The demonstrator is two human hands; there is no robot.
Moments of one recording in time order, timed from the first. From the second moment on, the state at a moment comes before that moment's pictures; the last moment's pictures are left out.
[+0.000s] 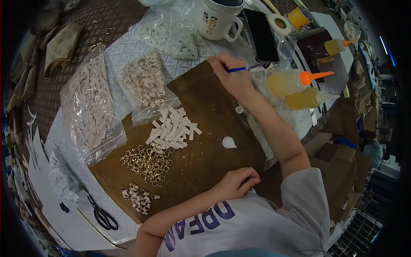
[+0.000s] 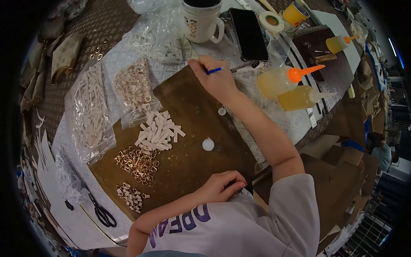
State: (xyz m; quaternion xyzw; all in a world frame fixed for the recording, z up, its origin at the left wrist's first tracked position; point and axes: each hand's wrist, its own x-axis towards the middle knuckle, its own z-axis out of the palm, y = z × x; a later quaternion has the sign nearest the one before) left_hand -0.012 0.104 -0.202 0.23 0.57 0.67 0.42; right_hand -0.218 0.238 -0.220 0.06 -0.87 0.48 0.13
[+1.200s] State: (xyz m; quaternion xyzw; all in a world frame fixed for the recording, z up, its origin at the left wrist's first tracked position) left_hand -0.012 0.104 -0.197 0.07 0.50 0.73 0.47; right_hand -0.199 0.260 -0.198 0.03 -0.72 0.66 0.22
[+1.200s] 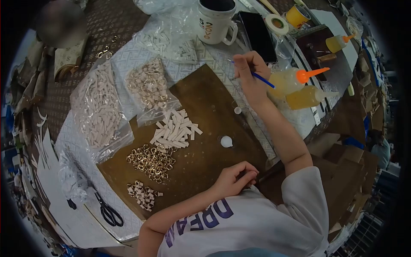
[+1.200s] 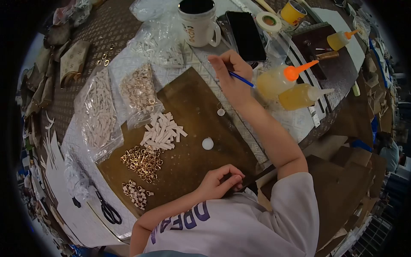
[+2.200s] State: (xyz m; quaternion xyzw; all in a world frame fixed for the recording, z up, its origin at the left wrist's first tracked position) left_hand -0.001 0.108 -0.199 0.00 0.46 0.83 0.31; right_hand 0.034 0.242 -0.194 -0.16 -0.56 0.80 0.15
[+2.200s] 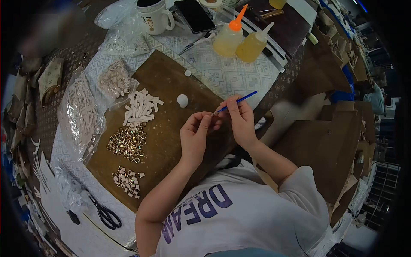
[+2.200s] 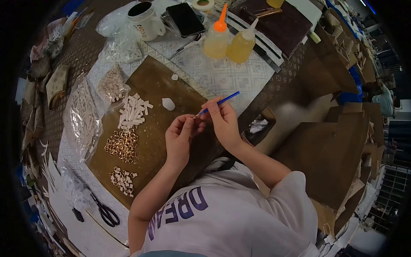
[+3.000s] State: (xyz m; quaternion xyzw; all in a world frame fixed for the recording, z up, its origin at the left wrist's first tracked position) left_hand -0.004 0.109 -0.206 0.01 0.46 0.83 0.31; right_hand 0.033 0.238 -0.192 -0.13 -0.67 0.71 0.16
